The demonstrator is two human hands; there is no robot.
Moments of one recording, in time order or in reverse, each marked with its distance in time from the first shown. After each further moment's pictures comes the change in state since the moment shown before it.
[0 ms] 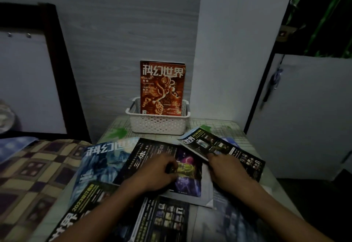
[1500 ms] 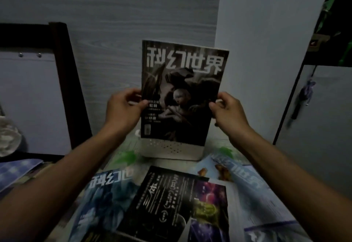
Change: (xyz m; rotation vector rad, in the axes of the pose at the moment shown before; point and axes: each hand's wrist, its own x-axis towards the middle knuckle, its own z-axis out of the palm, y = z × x) left_hand 0.077 -0.035 -0.180 -0.490 0.817 -0.069; right_hand 0.161 -0.008 -0.100 1.143 0.477 0.207
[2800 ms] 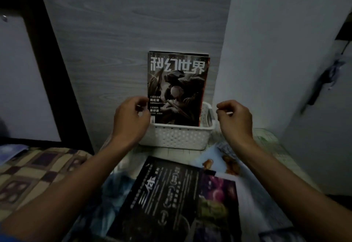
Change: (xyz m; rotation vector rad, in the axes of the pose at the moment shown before) left_hand -0.003 -0.097 0.046 0.343 0.052 0.103; right_hand 0.012 0.096 0.040 -0.171 0.197 0.078
